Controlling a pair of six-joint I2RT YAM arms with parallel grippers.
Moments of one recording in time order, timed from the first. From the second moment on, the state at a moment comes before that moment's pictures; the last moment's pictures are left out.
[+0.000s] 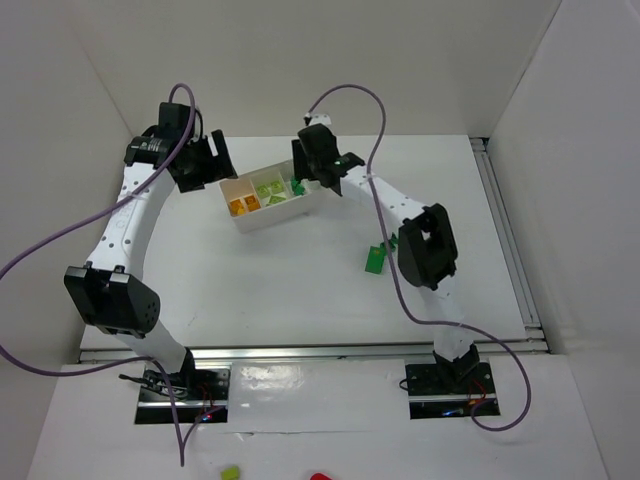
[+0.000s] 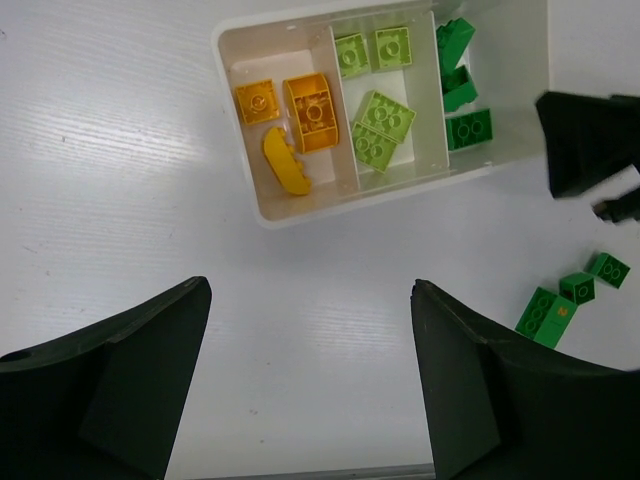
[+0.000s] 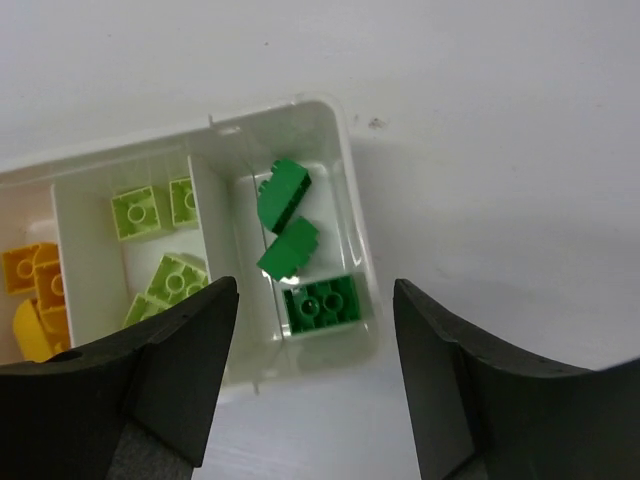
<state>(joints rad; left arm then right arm) -0.10 1.64 1.78 -0.99 0.01 -0.42 0.61 2.29 2.09 -0.41 0.31 0.30</state>
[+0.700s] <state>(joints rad) -0.36 1.72 1.82 -0.99 0.03 -0.42 0.27 1.56 1.12 -0.53 0.33 0.63</state>
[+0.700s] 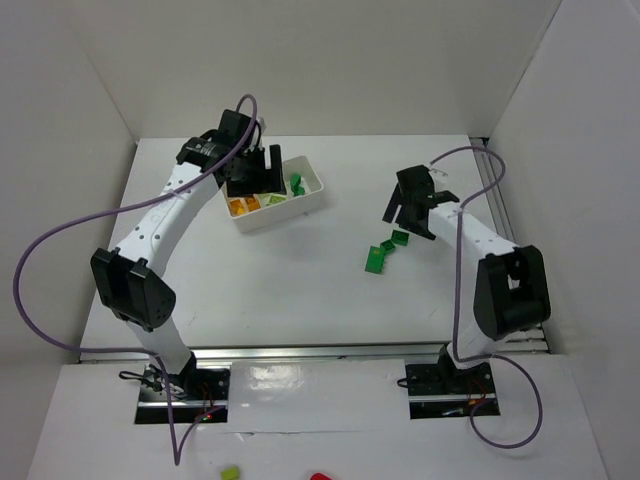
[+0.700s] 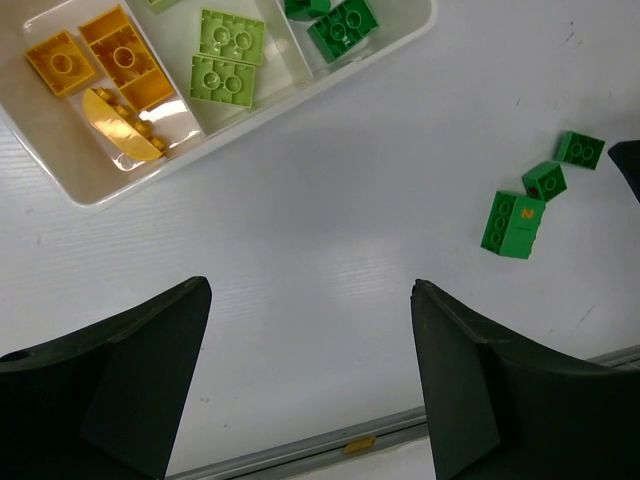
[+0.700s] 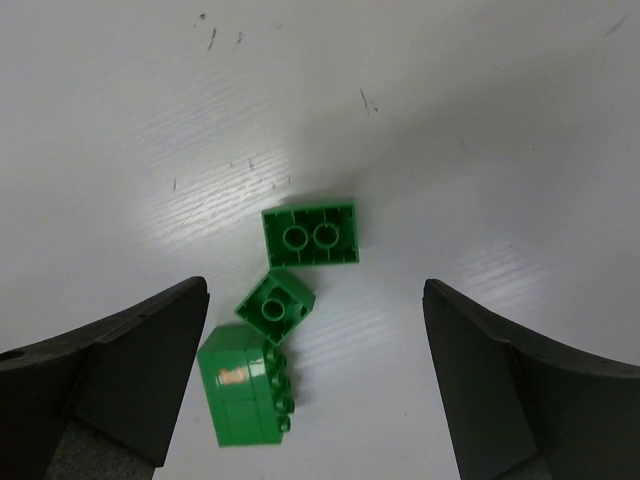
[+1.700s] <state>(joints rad) -0.37 1.75 1.88 -1.03 -0.01 -0.40 0.26 1.85 1.25 -0.44 0.25 0.52</state>
